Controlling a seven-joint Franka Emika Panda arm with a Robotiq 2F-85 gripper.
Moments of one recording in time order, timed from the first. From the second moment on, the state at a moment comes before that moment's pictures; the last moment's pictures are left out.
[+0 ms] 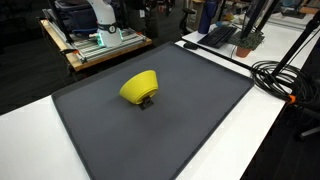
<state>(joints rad) 0.04 -0.42 0.28 -2.57 -0.01 2.16 0.62</state>
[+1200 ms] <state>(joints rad) 0.11 -0.25 0.31 -2.59 -0.20 1.95 0.55</state>
